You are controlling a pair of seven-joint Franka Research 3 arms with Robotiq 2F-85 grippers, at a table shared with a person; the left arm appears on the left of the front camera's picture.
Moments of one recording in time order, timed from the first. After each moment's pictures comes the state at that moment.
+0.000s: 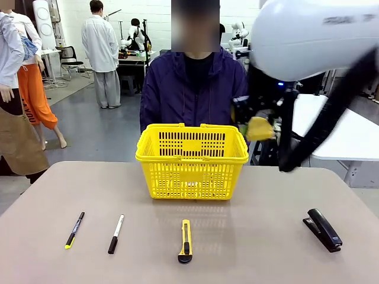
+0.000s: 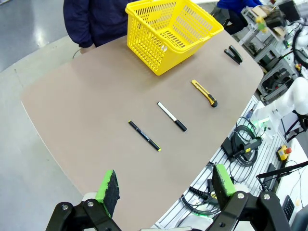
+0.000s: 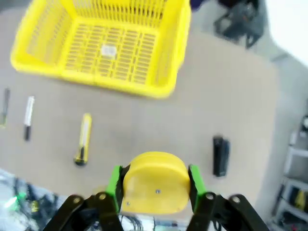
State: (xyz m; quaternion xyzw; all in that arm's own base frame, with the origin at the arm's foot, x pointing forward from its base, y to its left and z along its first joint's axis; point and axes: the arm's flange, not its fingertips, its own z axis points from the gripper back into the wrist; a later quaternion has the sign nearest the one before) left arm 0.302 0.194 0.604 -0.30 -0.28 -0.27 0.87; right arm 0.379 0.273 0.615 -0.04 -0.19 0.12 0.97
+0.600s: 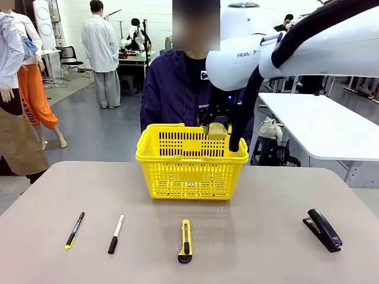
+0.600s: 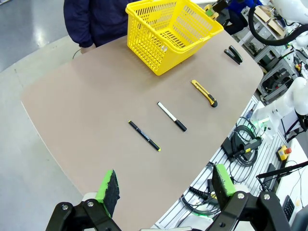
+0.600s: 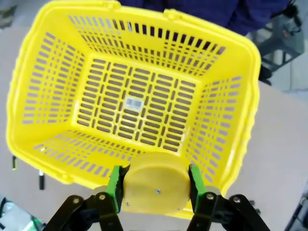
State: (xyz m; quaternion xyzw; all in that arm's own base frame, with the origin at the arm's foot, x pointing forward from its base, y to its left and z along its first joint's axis) left arm 0.302 0.194 0.604 -0.30 -0.28 -0.27 0.87; right arm 0.541 0.331 0.544 0.02 -0.14 0.14 0.98
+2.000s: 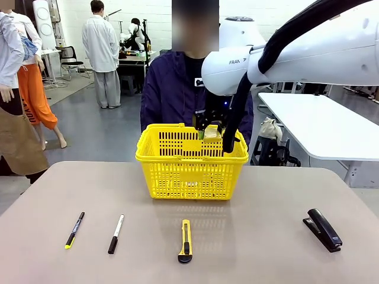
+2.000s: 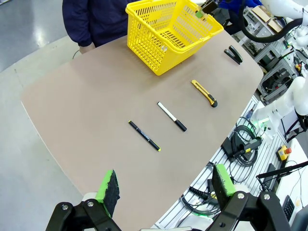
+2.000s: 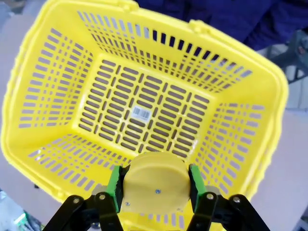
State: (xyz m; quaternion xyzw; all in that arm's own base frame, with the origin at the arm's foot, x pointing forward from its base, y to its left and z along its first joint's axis) left arm 0.302 0.194 0.604 -0.30 -0.28 -0.27 0.87; right arm 0.575 0.340 0.514 0.05 -0.14 0.20 0.97
